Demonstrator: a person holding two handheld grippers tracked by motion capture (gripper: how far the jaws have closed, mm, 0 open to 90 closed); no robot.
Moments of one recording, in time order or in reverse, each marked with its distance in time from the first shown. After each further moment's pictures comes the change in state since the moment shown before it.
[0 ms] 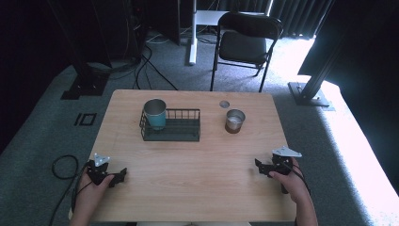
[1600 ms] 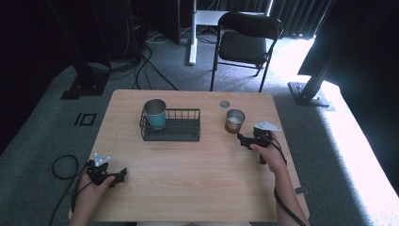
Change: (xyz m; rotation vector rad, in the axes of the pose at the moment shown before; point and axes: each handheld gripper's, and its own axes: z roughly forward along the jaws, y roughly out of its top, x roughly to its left) left arm 0.000 0.000 0.000 -0.001 0.000 -0.001; right arm 0.011 0.078 0.079 -0.148 0.053 0.001
